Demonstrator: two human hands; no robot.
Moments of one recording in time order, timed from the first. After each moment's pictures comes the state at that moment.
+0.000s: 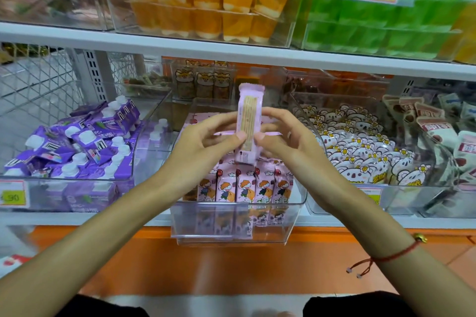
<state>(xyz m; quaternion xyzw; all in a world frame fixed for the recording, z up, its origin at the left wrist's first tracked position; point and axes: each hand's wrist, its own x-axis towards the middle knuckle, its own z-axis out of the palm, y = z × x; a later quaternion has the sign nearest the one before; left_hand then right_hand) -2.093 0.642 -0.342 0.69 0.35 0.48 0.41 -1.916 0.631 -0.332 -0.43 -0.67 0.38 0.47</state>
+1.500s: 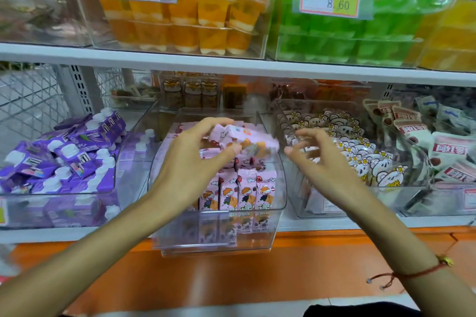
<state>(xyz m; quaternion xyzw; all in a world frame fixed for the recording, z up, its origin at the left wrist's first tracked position) -2.072 0.639 -0.343 0.72 0.42 0.50 0.25 -1.855 0.625 -0.341 -0.59 -0.63 0.21 0.46</state>
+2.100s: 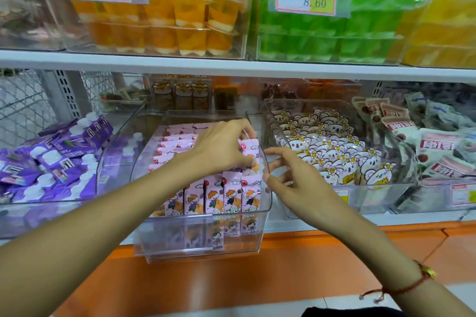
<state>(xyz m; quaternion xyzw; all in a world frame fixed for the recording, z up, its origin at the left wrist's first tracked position) -2.014 0.697 -0.324 0.85 0.47 0.21 0.09 -1.854 0.616 -0.360 -0.55 -0.72 0.22 0.36</state>
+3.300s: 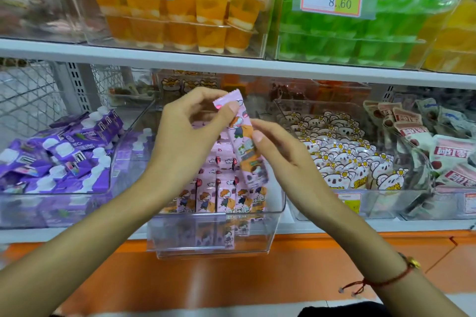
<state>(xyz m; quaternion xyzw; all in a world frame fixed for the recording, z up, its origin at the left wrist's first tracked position) -2.064 0.642 -0.312 0.67 0.33 0.61 0.26 -1.902 0.617 -0.332 -0.44 -0.69 0.31 0.48</state>
